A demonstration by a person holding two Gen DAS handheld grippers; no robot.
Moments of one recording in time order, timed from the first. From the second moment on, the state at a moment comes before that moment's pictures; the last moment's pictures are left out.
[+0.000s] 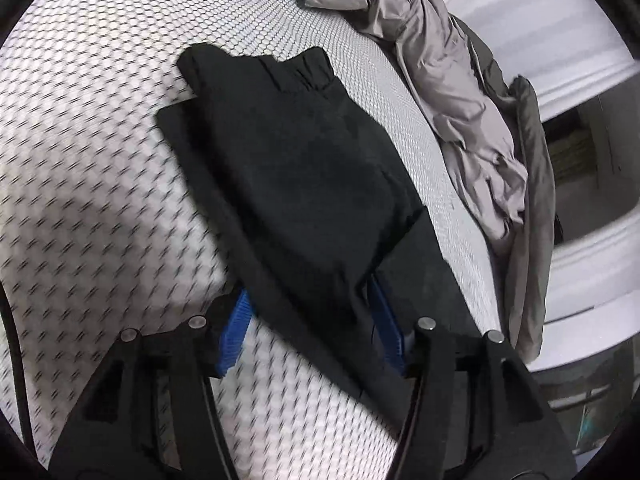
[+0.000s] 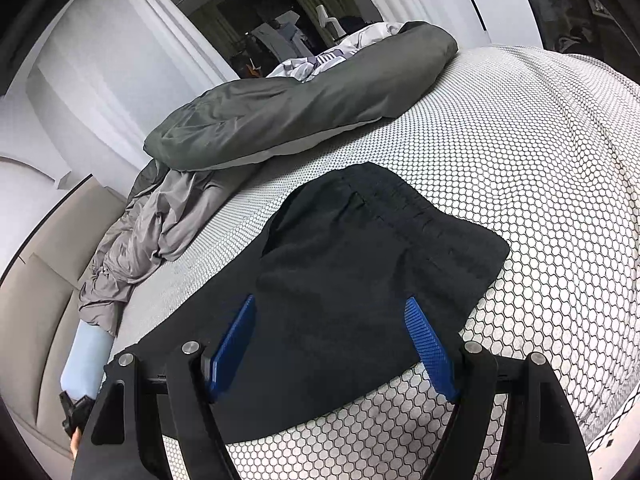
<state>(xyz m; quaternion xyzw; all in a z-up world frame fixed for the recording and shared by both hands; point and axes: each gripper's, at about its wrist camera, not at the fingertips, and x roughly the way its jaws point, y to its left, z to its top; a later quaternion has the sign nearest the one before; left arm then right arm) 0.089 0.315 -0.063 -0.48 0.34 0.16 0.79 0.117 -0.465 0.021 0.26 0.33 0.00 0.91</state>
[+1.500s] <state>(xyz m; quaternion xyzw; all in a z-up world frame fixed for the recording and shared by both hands) 0.044 0.274 0.008 -0.29 0.31 0.24 0.87 0.057 -0.568 -0.024 0.35 0.32 -0.09 0.88</state>
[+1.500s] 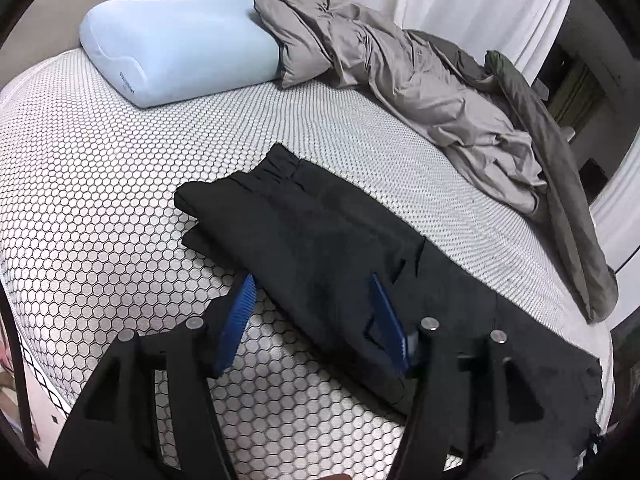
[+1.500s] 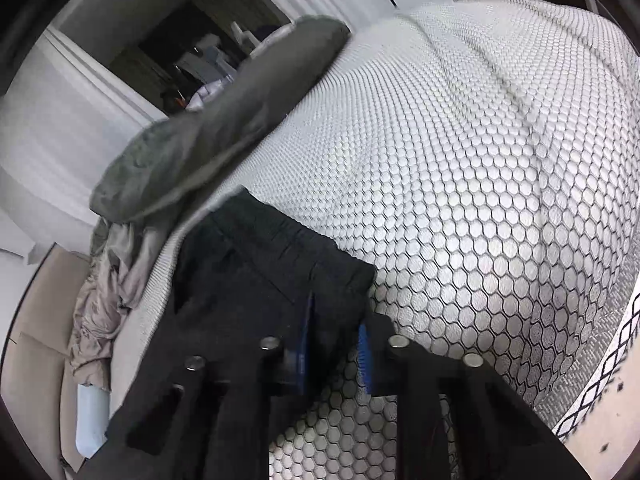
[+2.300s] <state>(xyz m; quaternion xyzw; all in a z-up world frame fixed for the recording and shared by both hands) 0.118 0.164 0.010 -0.24 0.33 0.11 0.91 0.168 -0.540 0.011 0.14 0.40 -0.04 0.90</state>
